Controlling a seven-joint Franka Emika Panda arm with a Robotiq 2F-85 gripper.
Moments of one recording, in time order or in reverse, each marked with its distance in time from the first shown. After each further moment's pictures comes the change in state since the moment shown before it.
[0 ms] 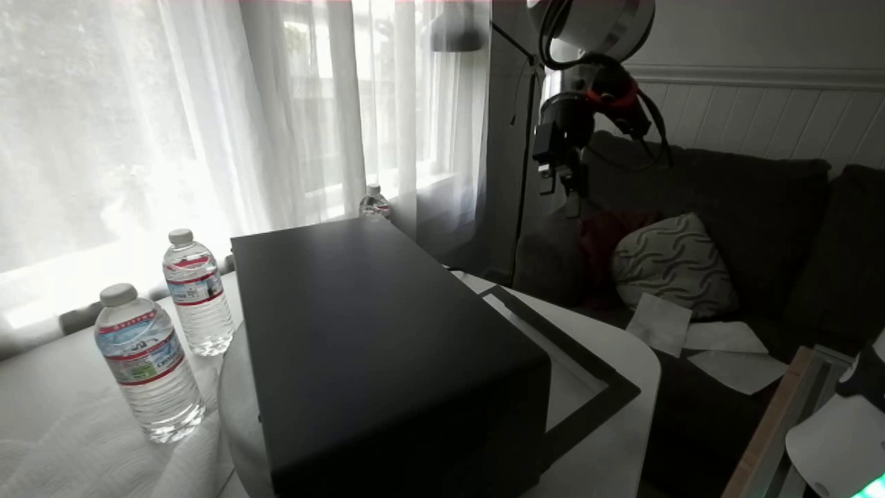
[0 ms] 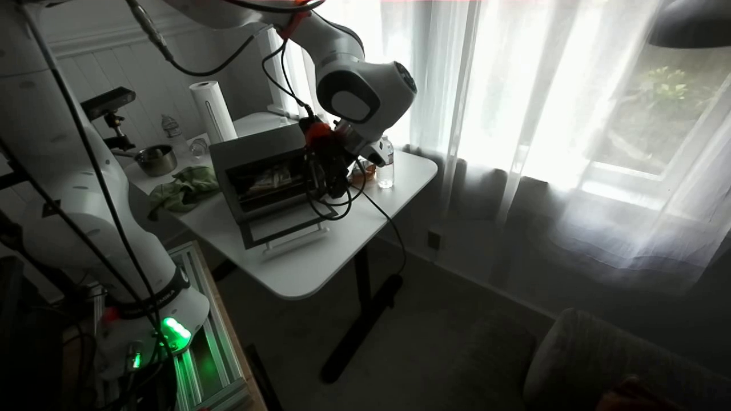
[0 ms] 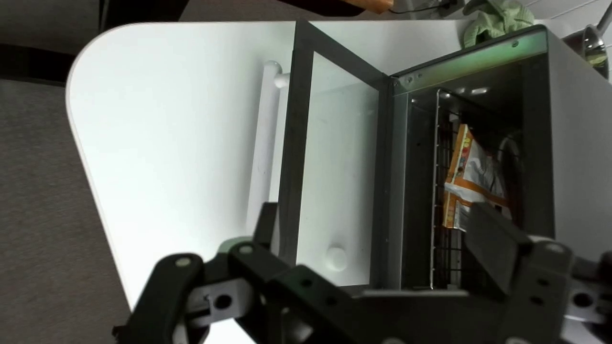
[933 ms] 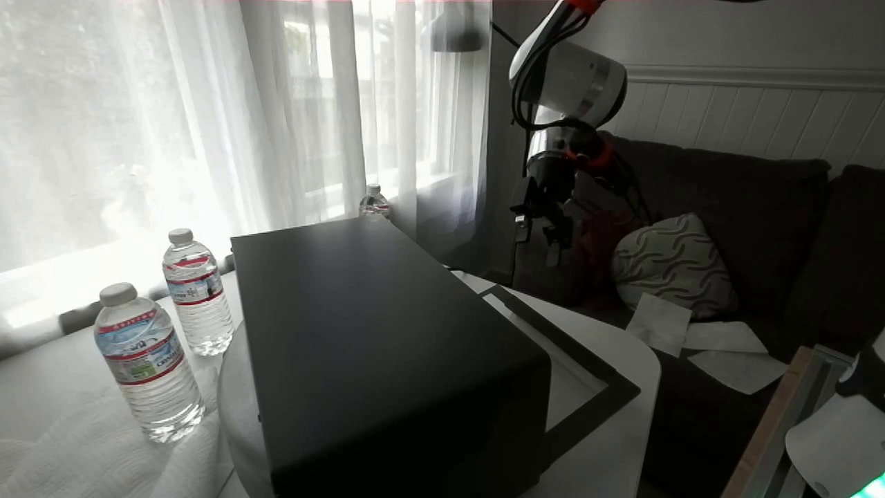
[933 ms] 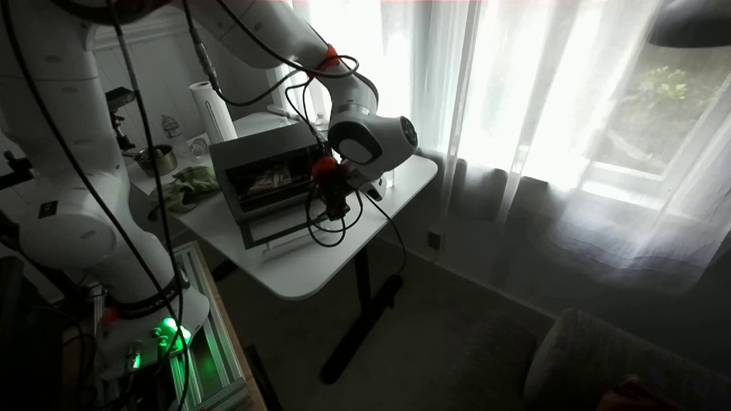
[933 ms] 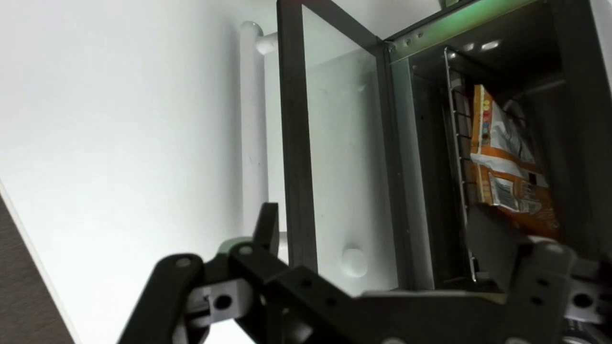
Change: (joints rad) arm -0.039 0.208 0.048 0.007 0.151 0.096 -0.041
